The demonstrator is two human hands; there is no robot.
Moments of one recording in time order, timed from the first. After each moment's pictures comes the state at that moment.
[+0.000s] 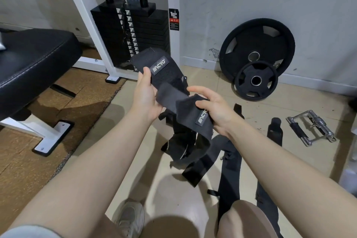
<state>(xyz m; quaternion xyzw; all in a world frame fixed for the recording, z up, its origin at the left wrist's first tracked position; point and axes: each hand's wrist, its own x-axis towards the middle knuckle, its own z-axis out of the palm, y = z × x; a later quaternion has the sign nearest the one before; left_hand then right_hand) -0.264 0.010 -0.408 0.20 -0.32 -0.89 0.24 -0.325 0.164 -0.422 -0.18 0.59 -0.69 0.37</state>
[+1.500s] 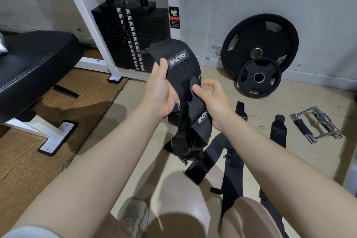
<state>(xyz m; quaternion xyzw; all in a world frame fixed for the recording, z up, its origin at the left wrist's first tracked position) -0.270 0.039 -0.381 0.15 -0.37 -0.89 0.21 -0.325 0.149 -0.426 -0.09 0.61 -0.74 0.27</state>
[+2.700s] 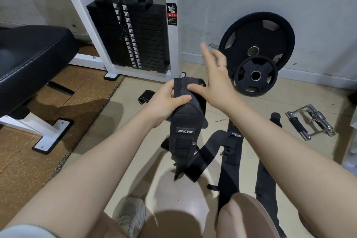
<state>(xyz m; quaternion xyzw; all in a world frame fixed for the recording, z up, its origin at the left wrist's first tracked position) -0.254 0.028 -0.424 0.13 -0.72 -0.68 0.06 -0.341 0.155 -0.392 -0.34 0.85 -0.40 0.03</state>
